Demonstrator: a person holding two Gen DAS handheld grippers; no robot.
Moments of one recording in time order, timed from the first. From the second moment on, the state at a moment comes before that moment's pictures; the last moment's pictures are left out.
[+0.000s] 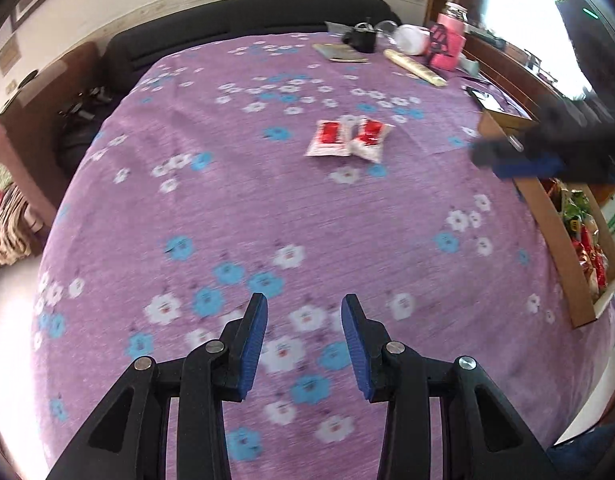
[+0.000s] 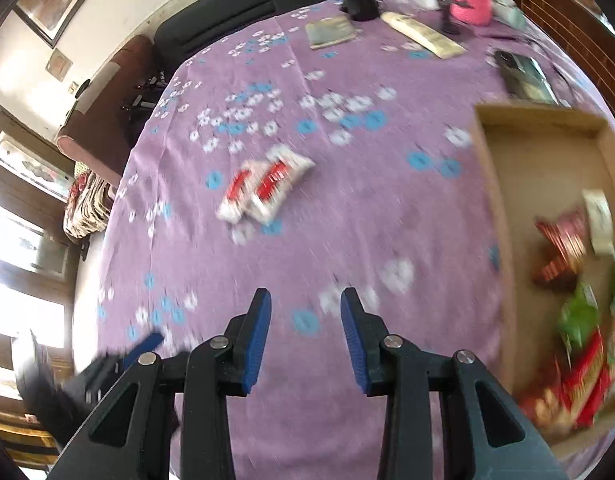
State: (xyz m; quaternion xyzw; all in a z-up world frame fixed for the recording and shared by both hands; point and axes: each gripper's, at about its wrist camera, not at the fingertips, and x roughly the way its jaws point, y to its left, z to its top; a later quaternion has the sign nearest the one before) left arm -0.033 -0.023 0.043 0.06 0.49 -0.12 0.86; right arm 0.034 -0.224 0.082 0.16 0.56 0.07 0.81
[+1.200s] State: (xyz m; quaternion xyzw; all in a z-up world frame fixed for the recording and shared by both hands) left arm -0.034 0.084 0.045 -0.01 0.49 -0.04 0.87; right arm 0.075 -0.092 0.026 0.03 0.62 0.18 0.77
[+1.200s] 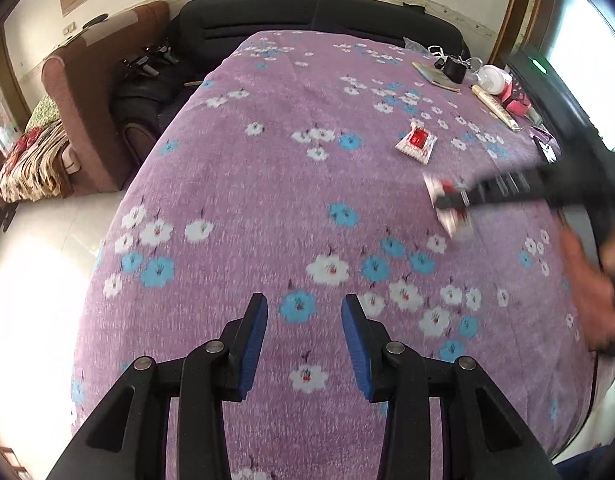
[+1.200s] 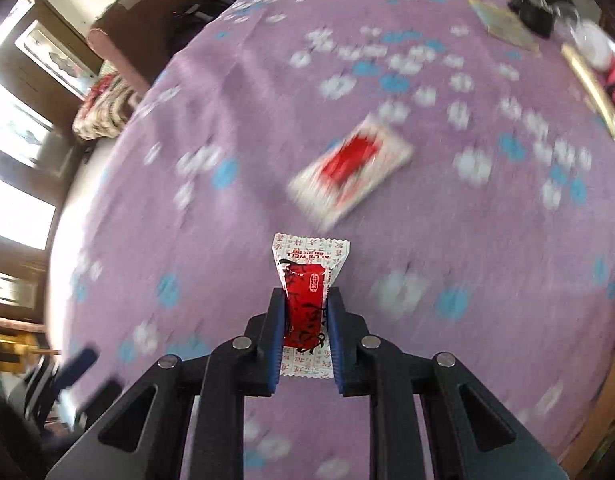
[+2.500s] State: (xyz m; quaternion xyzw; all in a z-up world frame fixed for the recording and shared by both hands) left arm 0.085 -0.037 0.020 0.07 0.50 -0.13 0.85; right arm -0.054 -0.240 0.053 0.12 0.58 0.07 0.80
